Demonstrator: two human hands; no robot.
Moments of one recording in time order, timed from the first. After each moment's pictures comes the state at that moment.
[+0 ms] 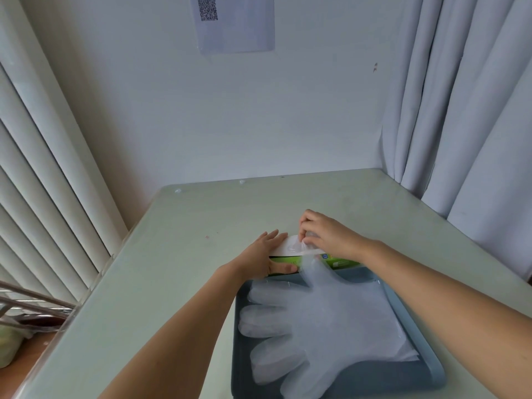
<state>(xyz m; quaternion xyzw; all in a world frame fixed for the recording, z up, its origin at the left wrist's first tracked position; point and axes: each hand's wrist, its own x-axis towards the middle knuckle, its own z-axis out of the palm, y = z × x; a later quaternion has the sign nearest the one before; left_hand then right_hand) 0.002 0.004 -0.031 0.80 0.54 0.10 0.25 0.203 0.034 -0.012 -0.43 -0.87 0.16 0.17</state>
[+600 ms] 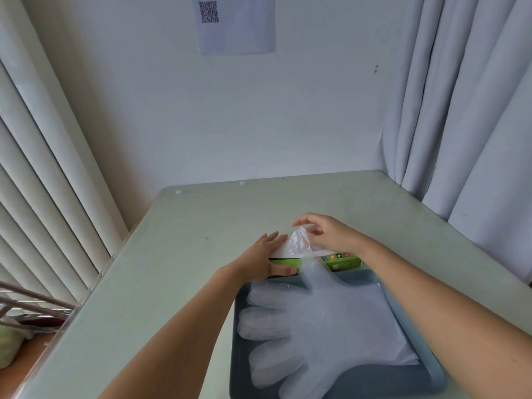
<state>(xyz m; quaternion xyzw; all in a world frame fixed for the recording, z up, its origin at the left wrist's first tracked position) 0.000 0.006 -0.034 0.80 0.54 0.11 0.26 0.207 0.047 -0.021 -0.47 -0.75 0.39 0.25</state>
